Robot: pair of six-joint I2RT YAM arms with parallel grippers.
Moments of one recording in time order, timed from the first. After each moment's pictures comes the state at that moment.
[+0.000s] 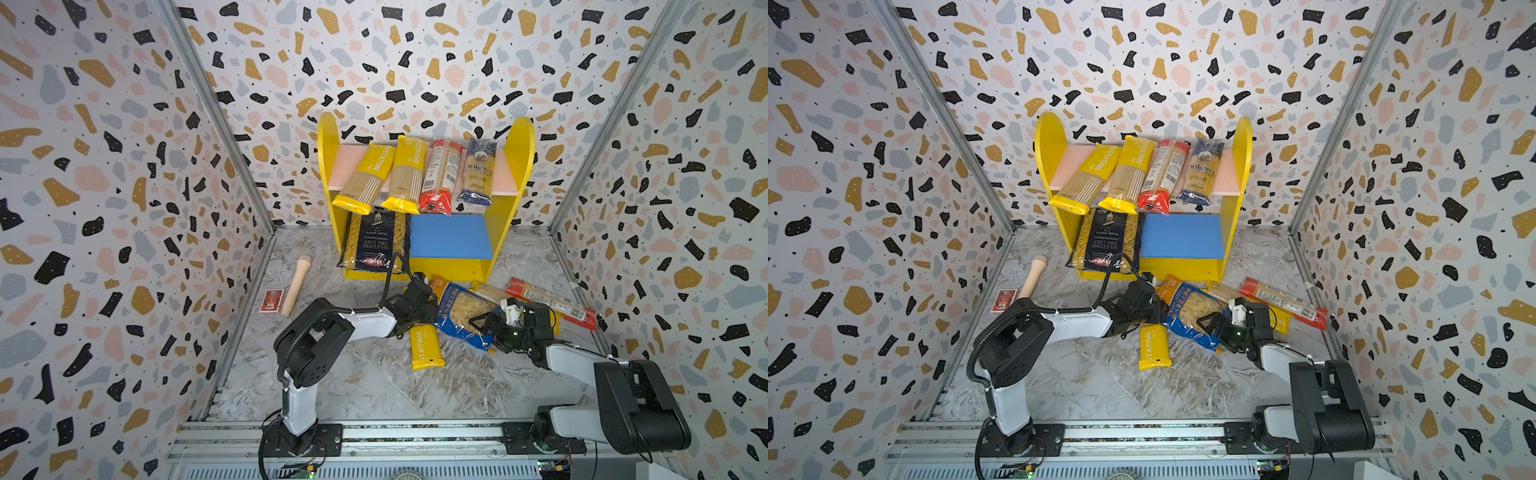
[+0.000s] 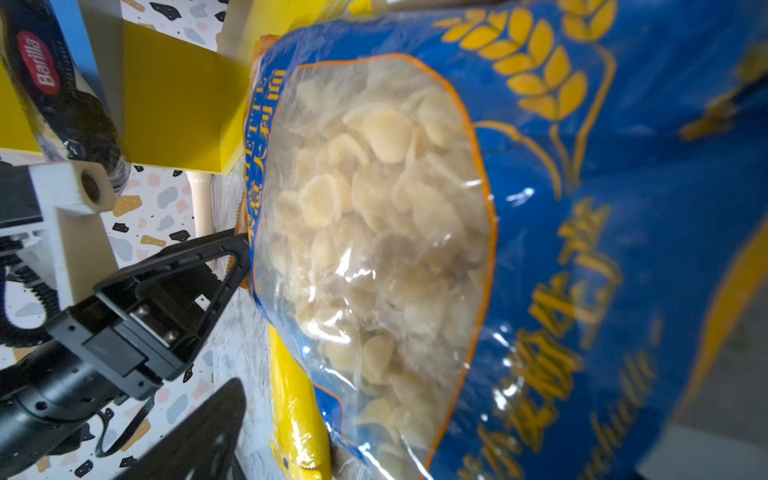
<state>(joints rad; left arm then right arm) -0.81 1.90 1.07 0.08 -0.04 -0.58 0.11 1.34 0.37 0.20 -0.65 0.68</state>
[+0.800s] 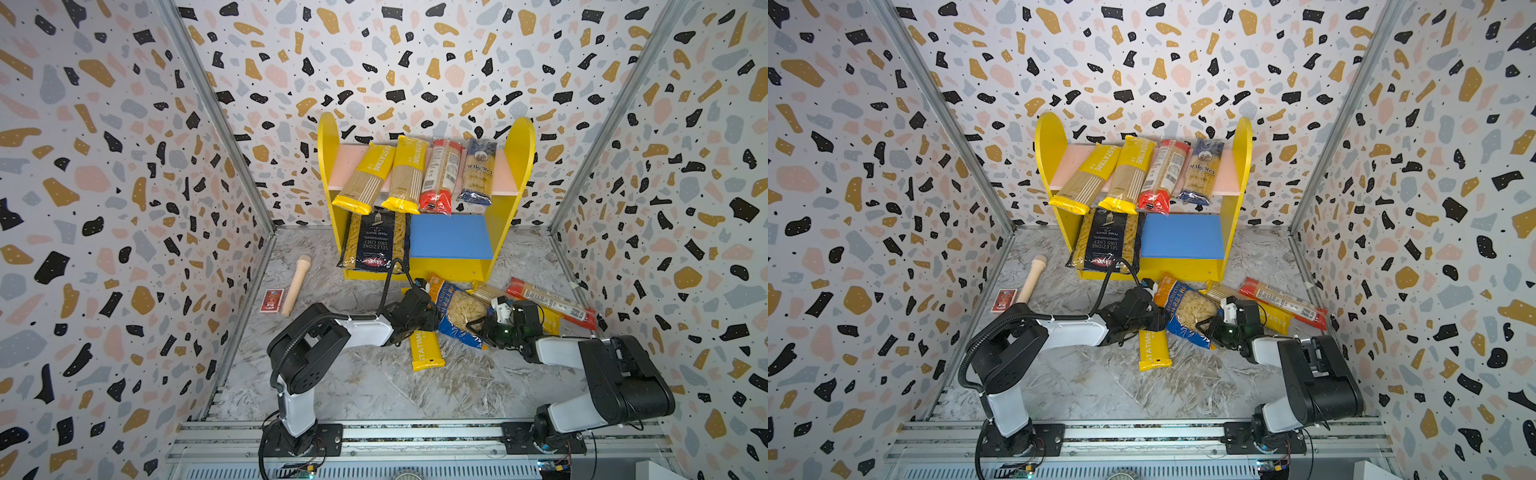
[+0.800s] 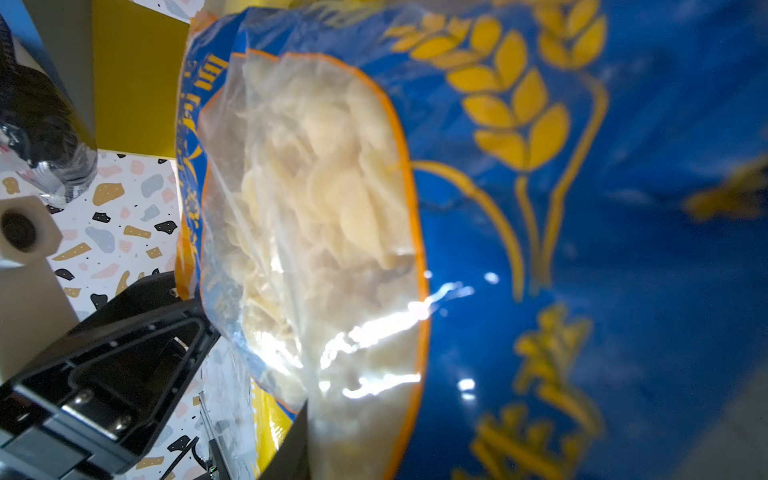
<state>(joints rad) -0.84 1.83 0.96 0.15 0.02 -0.59 0.17 1.47 0.38 0.30 -0.64 0.69</state>
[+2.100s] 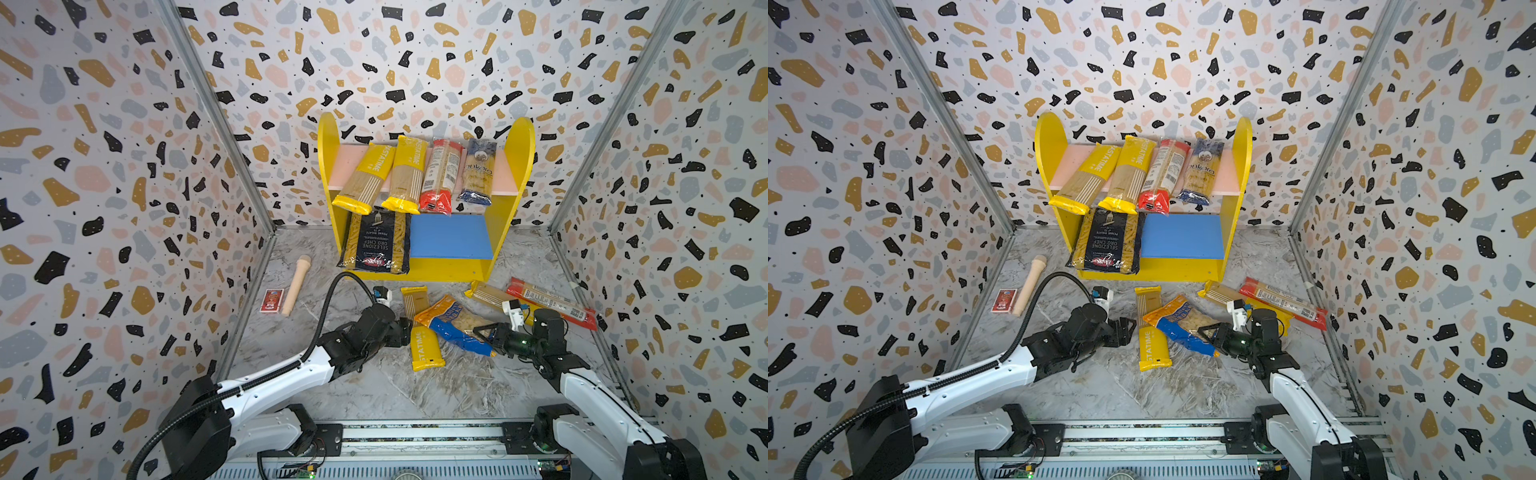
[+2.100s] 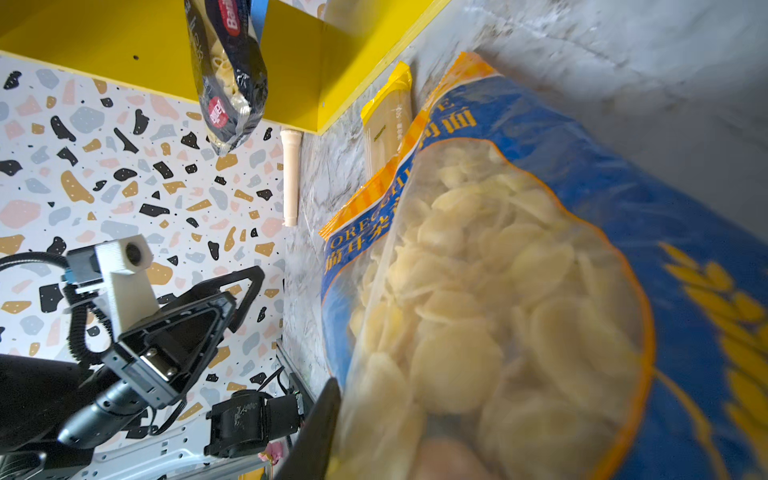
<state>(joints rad) -0.86 1.15 0.67 -0.20 -0.16 -0.69 0.19 0.90 0.33 -0.03 -0.78 0.79</state>
